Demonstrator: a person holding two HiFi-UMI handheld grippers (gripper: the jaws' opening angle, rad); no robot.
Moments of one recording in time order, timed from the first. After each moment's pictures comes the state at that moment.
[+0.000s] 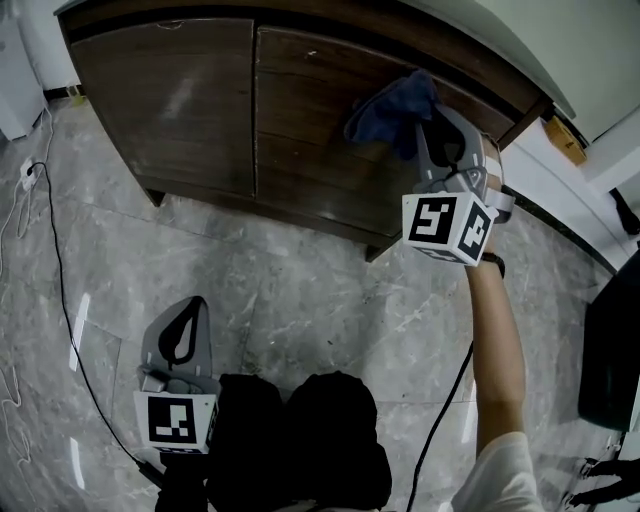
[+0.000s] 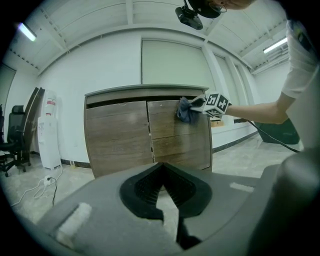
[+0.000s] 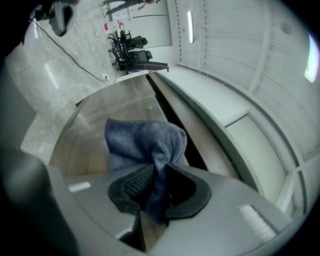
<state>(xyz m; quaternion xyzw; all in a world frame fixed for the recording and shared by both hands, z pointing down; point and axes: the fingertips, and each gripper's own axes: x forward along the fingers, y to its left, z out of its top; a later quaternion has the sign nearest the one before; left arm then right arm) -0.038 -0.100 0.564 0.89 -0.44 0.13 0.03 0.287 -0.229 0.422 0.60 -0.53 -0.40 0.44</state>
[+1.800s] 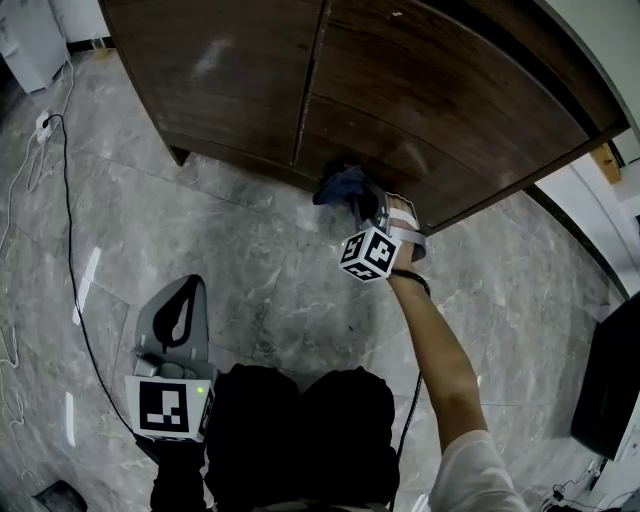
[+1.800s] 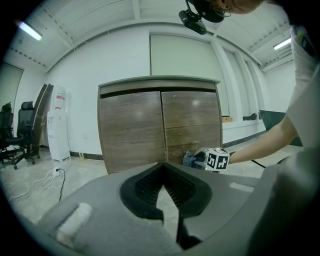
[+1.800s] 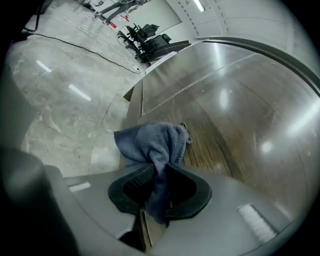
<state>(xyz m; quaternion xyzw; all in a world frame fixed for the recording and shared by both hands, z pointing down) -0.083 -0.115 0.598 0.86 -0.48 0.14 0.05 0.223 -0.258 0.780 0.49 -0.63 -0.23 0.55</state>
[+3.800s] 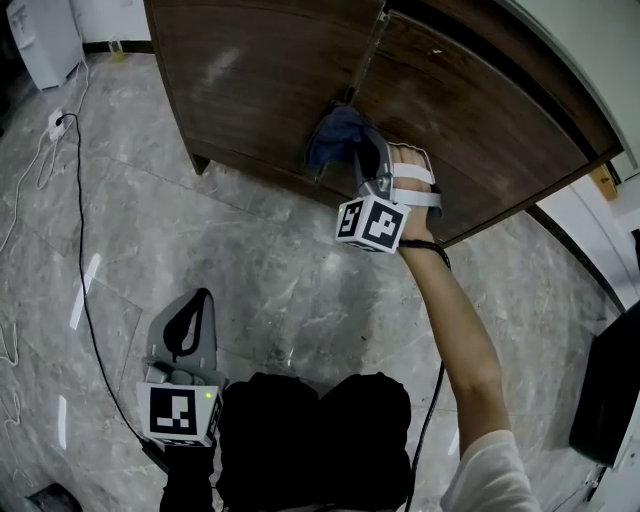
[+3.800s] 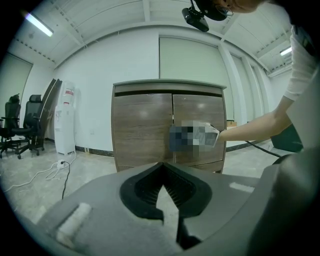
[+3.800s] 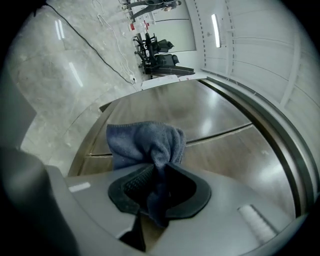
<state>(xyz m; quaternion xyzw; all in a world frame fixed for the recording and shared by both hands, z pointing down) -0.135 -0.107 0.604 0.85 -0.50 0.13 0.08 0.121 -0.322 0.607 0.50 -0.56 -0.42 0.51</state>
